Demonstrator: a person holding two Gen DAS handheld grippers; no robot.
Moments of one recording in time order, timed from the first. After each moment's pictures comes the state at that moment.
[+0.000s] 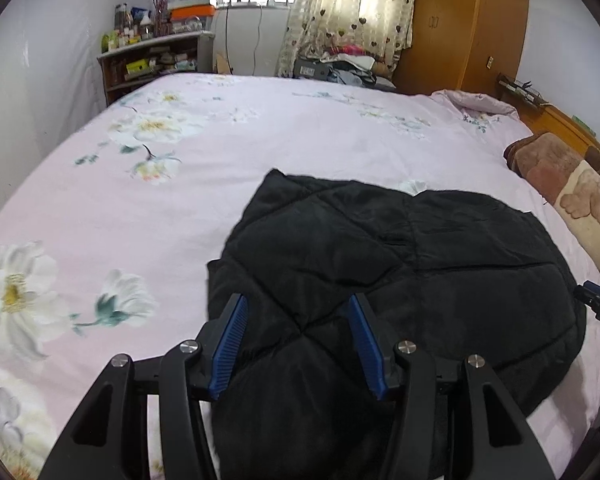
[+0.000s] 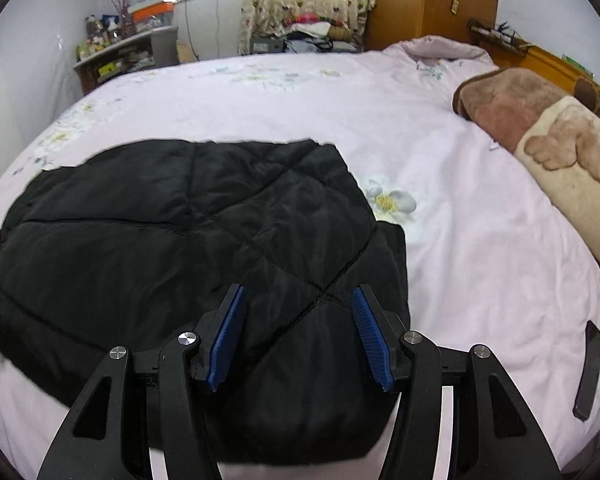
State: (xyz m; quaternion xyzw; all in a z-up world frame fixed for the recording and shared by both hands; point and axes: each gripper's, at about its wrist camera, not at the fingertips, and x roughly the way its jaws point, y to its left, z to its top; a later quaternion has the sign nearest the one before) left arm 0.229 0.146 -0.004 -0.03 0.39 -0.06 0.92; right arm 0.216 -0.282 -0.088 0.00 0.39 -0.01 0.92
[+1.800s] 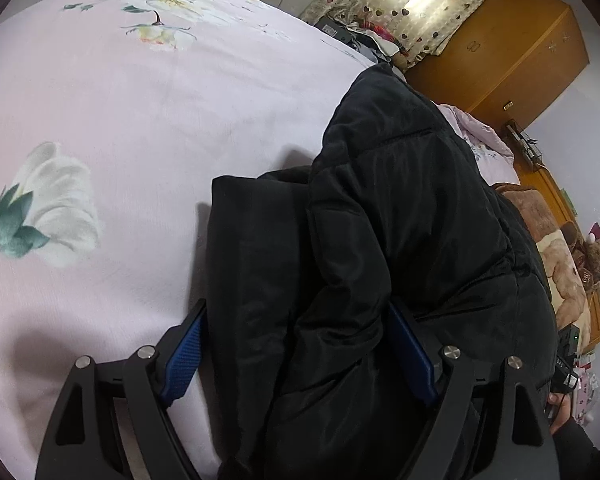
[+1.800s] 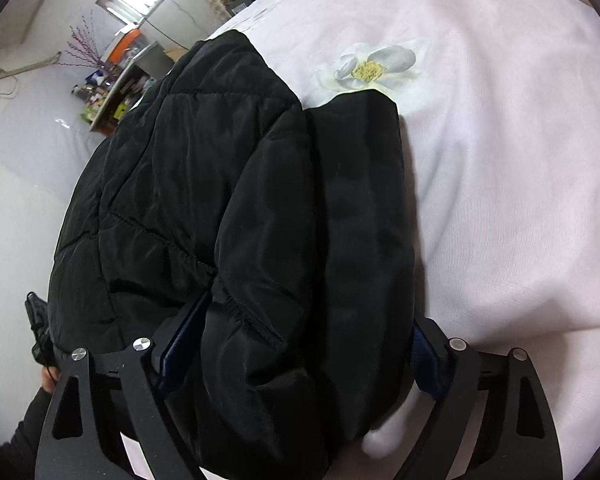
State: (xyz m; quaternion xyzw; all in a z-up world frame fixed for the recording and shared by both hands) left arm 0.279 0.200 -0.099 -0.22 0.47 -0.12 0.85; right arm 0.247 -0.376 -0.180 0.26 0.48 0.11 0.83
